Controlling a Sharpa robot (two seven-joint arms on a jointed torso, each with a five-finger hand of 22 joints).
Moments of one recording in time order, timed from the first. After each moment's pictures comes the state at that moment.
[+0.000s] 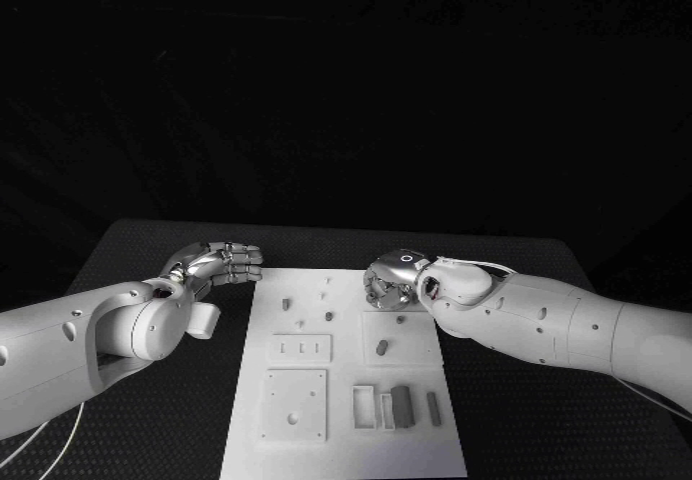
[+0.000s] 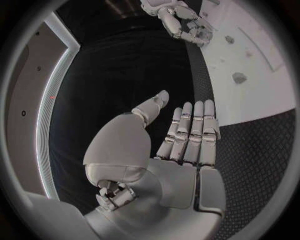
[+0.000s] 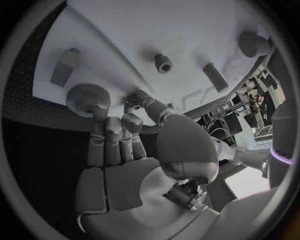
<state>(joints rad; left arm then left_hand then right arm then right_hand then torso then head) 1.37 -0.80 -0.23 1.36 0.05 -0.30 0.25 1.15 -0.06 0.51 -0.29 0.05 0.75 0.19 0.34 0.45 1.02 0.17 0.13 0.08 0.85 0.16 0.35 0.54 0.03 0.84 0.06 0.15 0.67 1.22 -0.60 -0.11 1.14 -1.73 -0.28 -0.02 1.08 -0.05 0.62 -0.29 0.05 0.96 0.10 0.33 0.50 1.21 0.00 1.21 0.93 1.11 -0.11 1.45 0.94 0.26 1.05 0.02 0.89 1.31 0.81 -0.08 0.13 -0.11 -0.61</state>
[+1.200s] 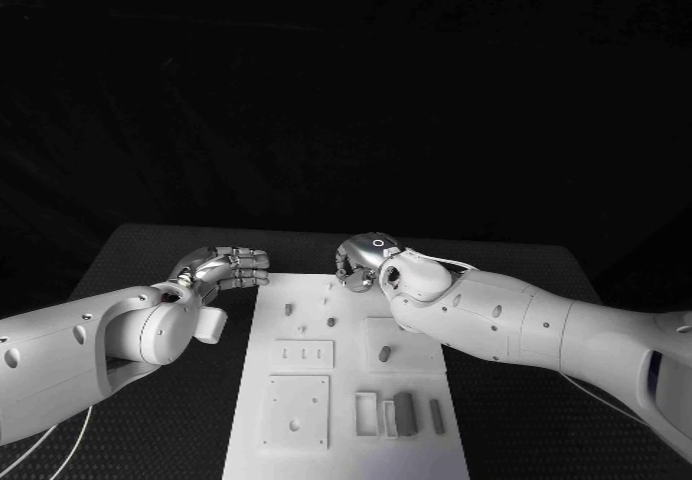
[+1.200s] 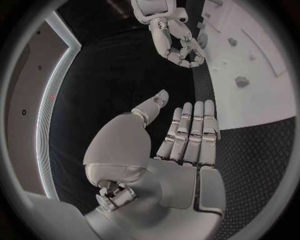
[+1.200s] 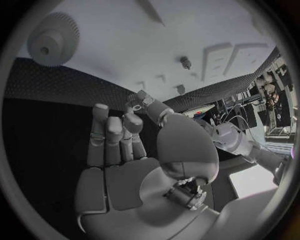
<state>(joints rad) 1.37 -0.78 -0.23 1.35 0.05 -0.30 0.26 1.15 -0.06 0.49 -0.29 0.05 0.75 0.19 0.34 0.45 1.02 0.17 0.12 0.08 0.85 0.16 0.35 0.54 0.03 0.84 0.06 0.14 0.67 1.22 -0.44 -0.04 1.09 -1.76 -0.37 -0.24 1.08 -0.05 0.62 -0.29 0.05 0.97 0.10 0.32 0.51 1.22 -0.01 1.21 0.93 1.12 -0.11 1.45 0.93 0.26 1.06 0.02 0.90 1.31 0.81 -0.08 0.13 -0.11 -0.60</state>
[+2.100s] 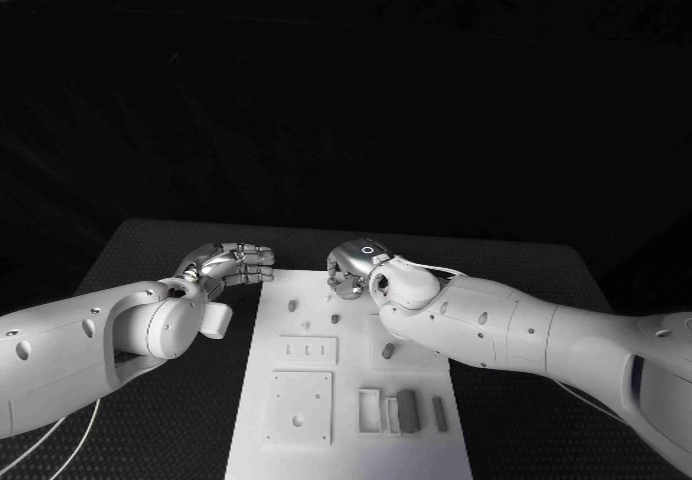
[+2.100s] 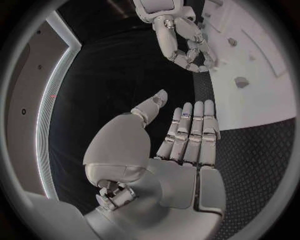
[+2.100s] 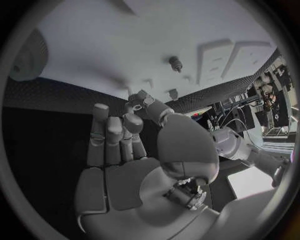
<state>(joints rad) 1.37 -0.77 -0.23 1.35 0.06 -0.30 0.26 1.14 -0.06 0.48 -0.29 0.05 0.75 0.19 0.34 0.45 1.02 0.17 0.12 0.08 0.85 0.16 0.34 0.54 0.04 0.84 0.06 0.14 0.67 1.21 -0.39 -0.07 1.06 -1.77 -0.38 -0.25 1.08 -0.06 0.62 -0.29 0.05 0.97 0.09 0.32 0.51 1.22 -0.01 1.21 0.93 1.12 -0.11 1.45 0.93 0.26 1.06 0.01 0.90 1.31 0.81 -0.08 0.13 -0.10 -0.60</state>
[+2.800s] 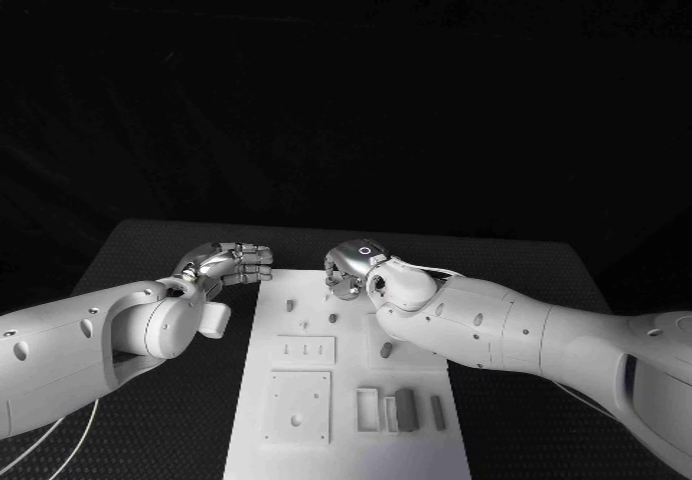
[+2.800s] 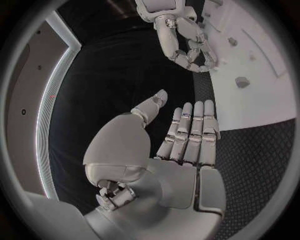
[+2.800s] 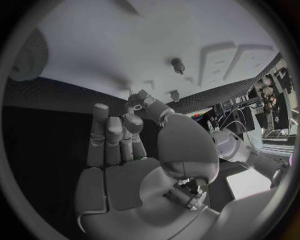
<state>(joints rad) 1.37 -0.77 -0.23 1.34 0.06 -0.30 0.26 1.14 -0.06 0.48 -0.29 0.05 0.75 0.19 0.34 0.45 1.02 0.17 0.11 0.08 0.85 0.16 0.34 0.54 0.04 0.84 0.06 0.14 0.67 1.20 -0.38 -0.07 1.05 -1.79 -0.40 -0.26 1.07 -0.06 0.62 -0.29 0.05 0.97 0.10 0.32 0.51 1.22 0.00 1.21 0.93 1.12 -0.11 1.45 0.93 0.25 1.06 0.01 0.90 1.31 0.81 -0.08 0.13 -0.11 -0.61</state>
